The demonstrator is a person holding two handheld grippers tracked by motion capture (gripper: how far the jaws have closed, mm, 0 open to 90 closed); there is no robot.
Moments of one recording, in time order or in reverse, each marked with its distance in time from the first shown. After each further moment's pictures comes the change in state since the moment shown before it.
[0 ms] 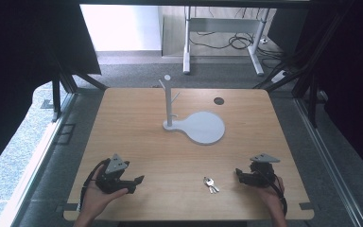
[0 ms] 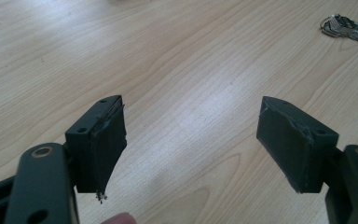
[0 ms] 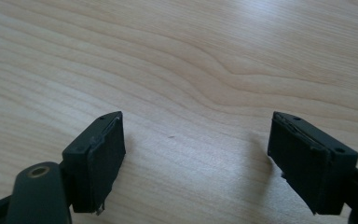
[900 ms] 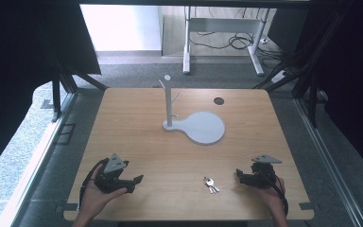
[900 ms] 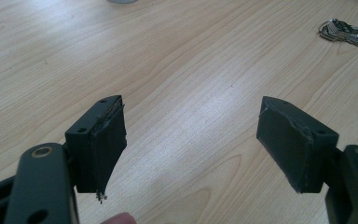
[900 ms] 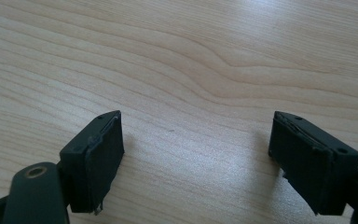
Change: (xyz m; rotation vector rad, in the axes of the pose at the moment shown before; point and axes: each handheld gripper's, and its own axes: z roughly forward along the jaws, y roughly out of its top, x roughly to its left) left arm 0.003 0.001 -0.004 -0.013 -0.004 -0.003; right arm -0.002 -0.004 -0.001 -0.004 0.004 0.043
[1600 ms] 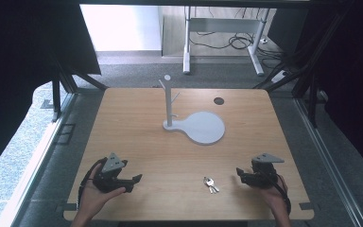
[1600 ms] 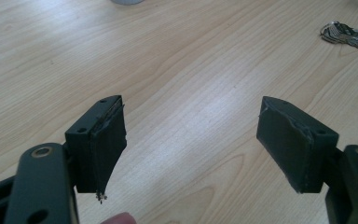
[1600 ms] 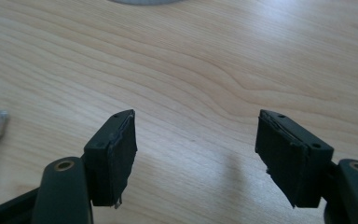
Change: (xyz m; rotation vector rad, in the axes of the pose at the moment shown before) left arm 0.005 -0.001 -0.004 -0.006 0.005 -0.013; right arm 0.007 0.012 -0.020 -0.032 0.056 -0.064
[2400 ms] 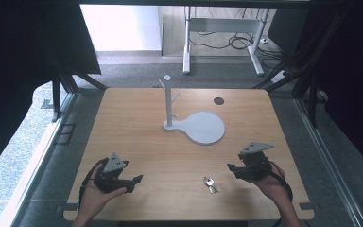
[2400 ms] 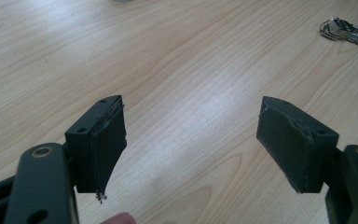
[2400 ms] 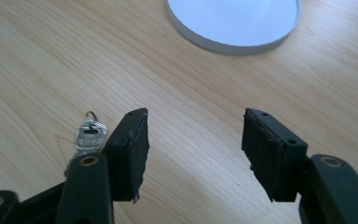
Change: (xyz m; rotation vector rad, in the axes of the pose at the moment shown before) left arm -0.004 0.001 0.005 0.015 -0.007 0.011; right arm 0.032 0.061 -0.028 0.063 0.141 -0.196
